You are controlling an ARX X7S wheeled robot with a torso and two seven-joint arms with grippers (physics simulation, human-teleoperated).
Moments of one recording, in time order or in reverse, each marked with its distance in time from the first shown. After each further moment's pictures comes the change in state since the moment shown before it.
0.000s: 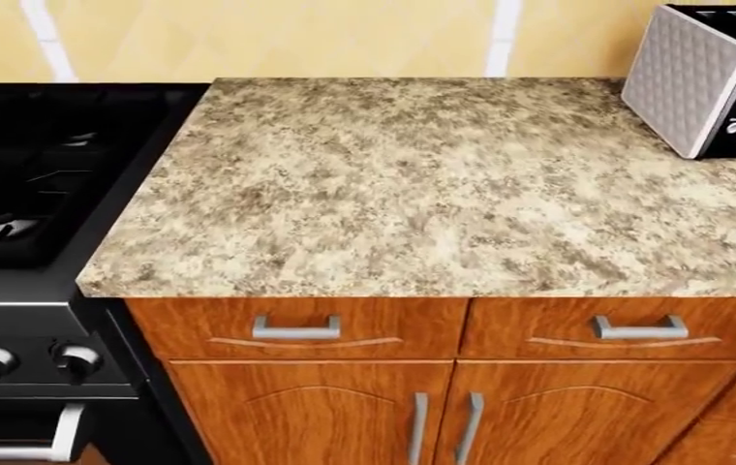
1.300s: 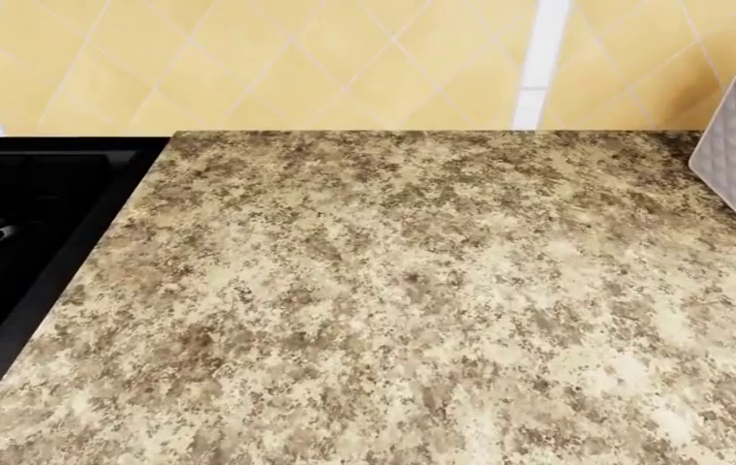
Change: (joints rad) left arm 0.027 0.005 -0.021 0.045 -0.017 0.002 -0.005; right arm 0.070 -0.041 0.005 -0.058 -0.041 0.052 -0.025
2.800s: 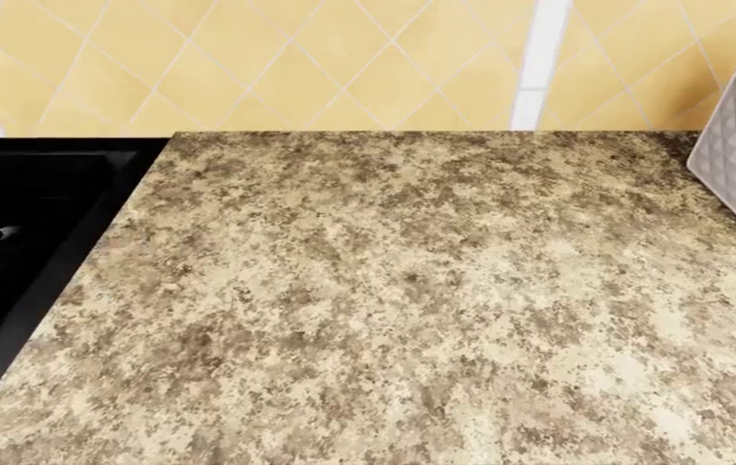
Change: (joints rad) left arm 1.273 0.523 -1.358 0.445 -0.056 -0.424 0.242; right arm 0.066 -0.682 -0.727 1.193 -0.188 -1.123 -0.277
